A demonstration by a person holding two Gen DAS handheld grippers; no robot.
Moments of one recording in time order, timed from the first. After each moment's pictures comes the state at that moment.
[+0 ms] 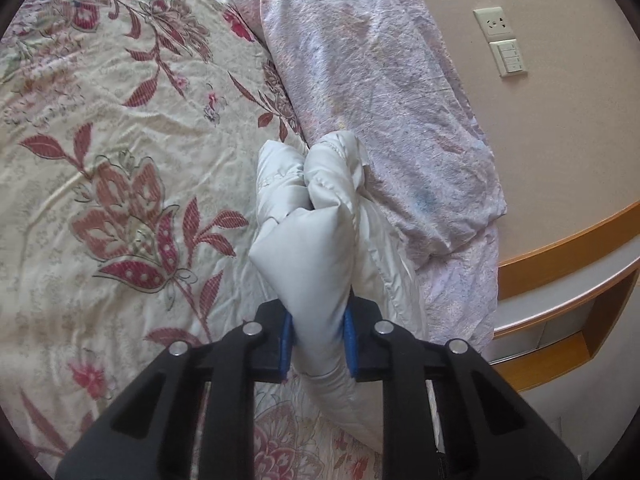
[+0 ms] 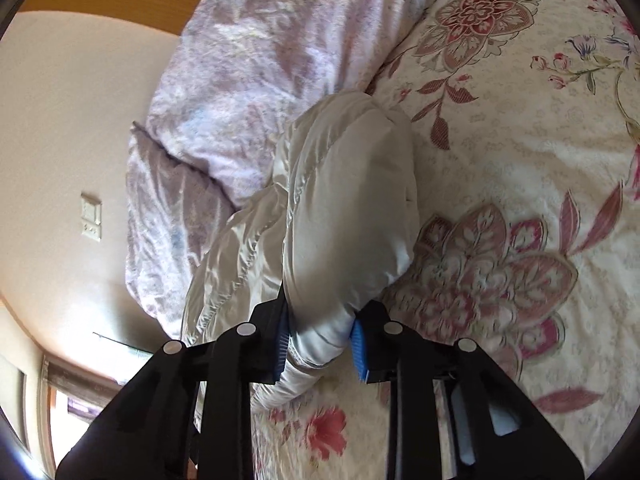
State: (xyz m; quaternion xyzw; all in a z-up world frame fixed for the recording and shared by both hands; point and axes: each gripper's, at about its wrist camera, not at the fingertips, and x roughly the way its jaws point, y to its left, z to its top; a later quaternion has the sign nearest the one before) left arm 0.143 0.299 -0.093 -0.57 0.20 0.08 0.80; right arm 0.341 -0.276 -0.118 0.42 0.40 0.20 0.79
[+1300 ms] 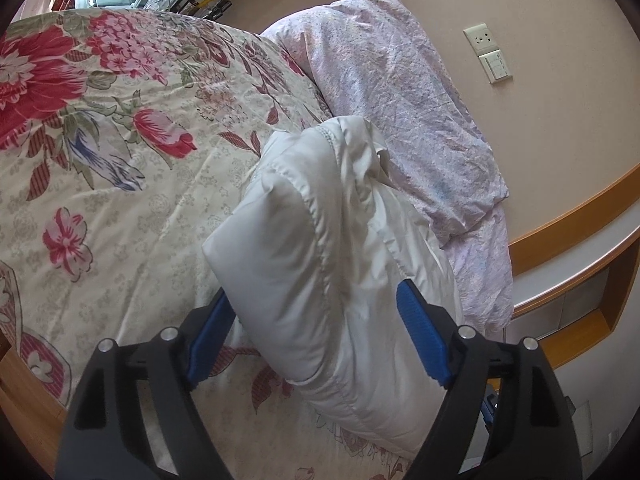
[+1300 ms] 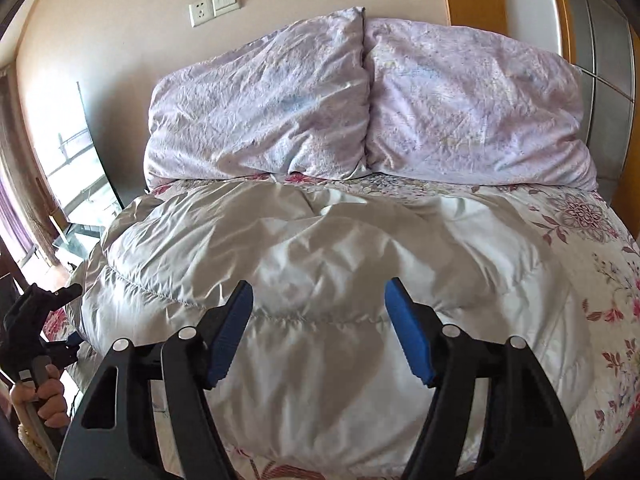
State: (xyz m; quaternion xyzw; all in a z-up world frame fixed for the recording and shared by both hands) left arm 0.016 0.288 -0.119 -0.52 0.20 0.11 0.82; right arm 0.203 -0.075 -0.040 -0.01 0.31 0.26 0.91
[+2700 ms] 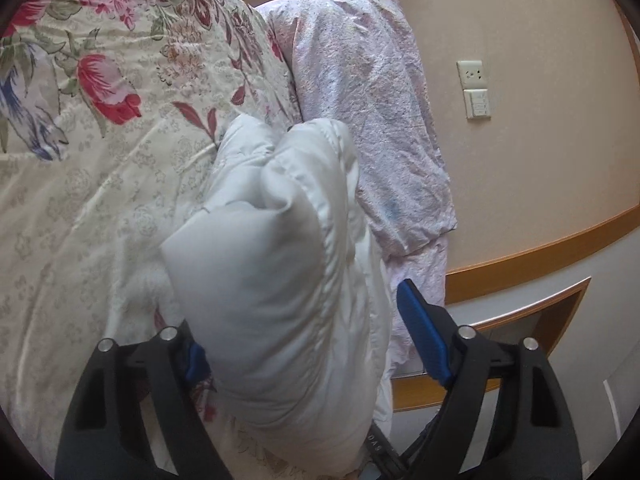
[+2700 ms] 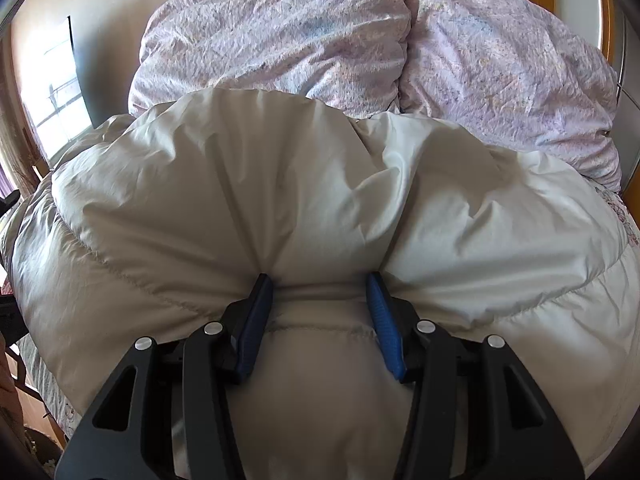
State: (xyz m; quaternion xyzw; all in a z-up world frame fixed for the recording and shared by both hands) left arm 0.036 0.305 -0.136 -0.61 0.15 0.02 0.78; right arm 0.226 -0.010 -0.096 -0.08 0.37 0.25 0.89
